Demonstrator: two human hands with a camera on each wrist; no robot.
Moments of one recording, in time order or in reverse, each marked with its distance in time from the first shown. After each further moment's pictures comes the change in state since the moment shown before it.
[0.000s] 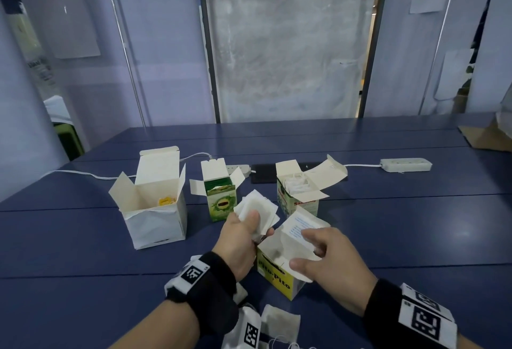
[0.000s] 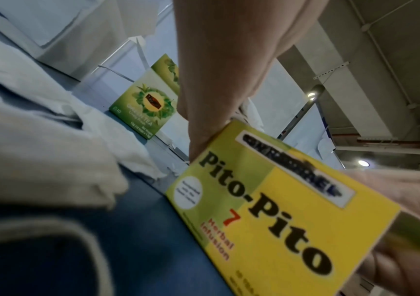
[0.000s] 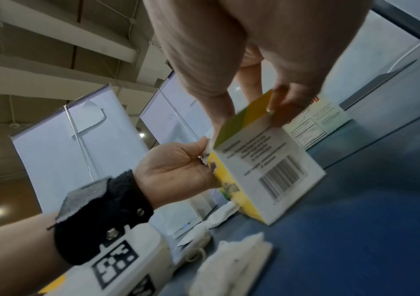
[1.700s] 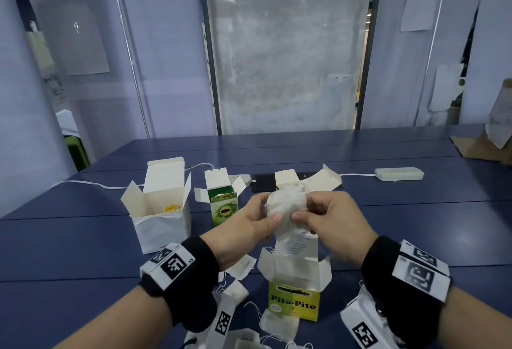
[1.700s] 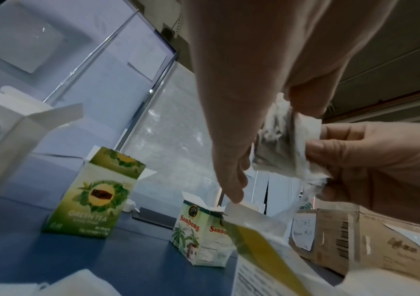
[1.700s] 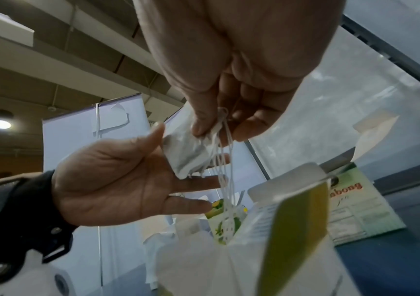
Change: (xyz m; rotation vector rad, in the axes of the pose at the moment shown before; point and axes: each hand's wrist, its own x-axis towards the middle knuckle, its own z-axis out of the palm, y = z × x) left_hand -0.051 0.052 0.016 0.542 -0.491 0.120; right_hand 0.012 -0.054 -0.039 0.213 -0.023 -0.335
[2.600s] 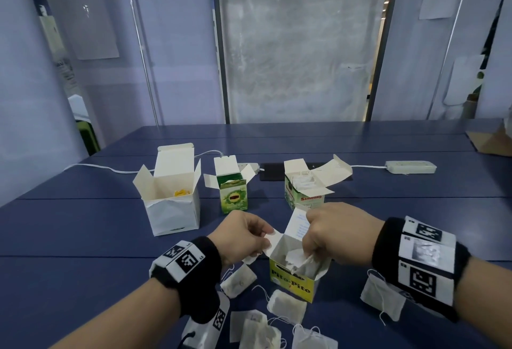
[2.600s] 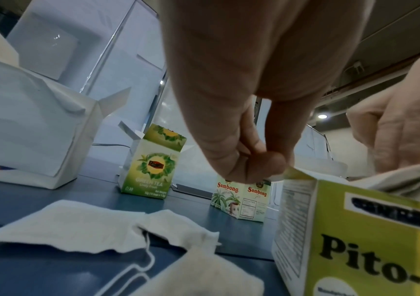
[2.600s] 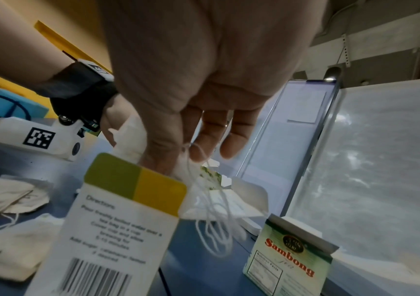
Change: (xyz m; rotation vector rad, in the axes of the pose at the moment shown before) left_hand -0.003 -0.044 -0.027 0.388 0.204 -0.163; right_hand -0.007 -0.026 -0.003 -1.308 -0.772 -0.431
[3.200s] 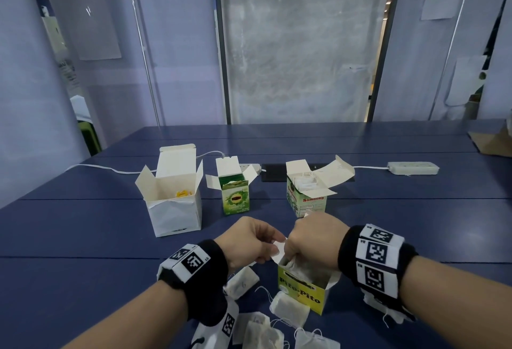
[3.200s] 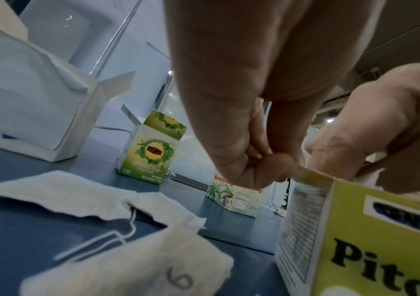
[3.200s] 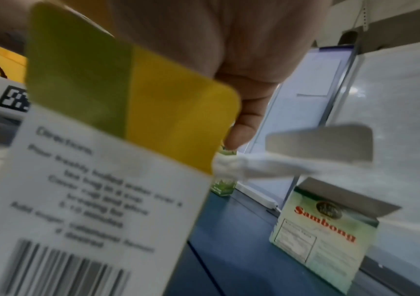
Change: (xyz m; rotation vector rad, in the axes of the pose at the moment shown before) left_hand -0.001 -0.002 0.004 -0.041 -0.141 0.024; right_hand 0.036 -0.019 0.009 -0.038 -0.080 -0.023
